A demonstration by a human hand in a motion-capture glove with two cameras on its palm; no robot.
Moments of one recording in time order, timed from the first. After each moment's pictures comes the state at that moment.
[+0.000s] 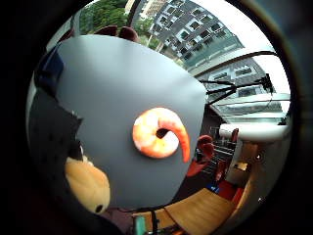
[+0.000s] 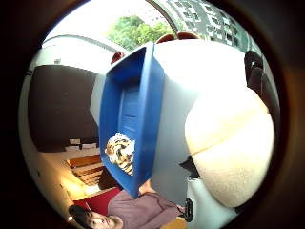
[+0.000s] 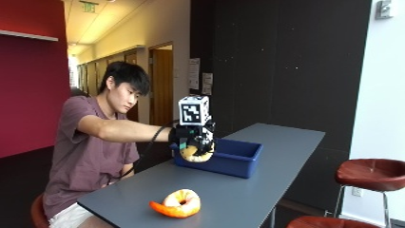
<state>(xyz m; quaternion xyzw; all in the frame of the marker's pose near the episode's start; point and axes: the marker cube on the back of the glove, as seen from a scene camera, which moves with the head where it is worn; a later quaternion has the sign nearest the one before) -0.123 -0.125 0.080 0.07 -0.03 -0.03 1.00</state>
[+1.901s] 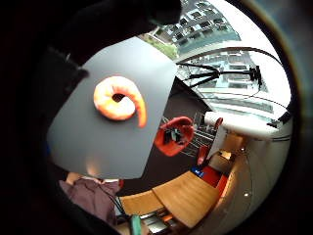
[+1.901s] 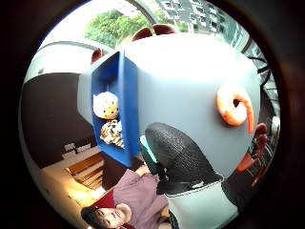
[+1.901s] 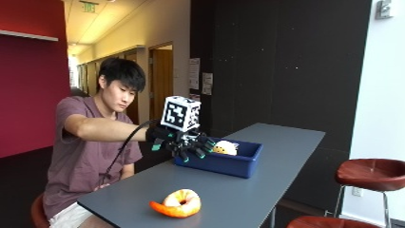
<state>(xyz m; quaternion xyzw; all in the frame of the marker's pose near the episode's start) -0.017 -0.090 0.061 -0.04 0.05 0.04 1.00</state>
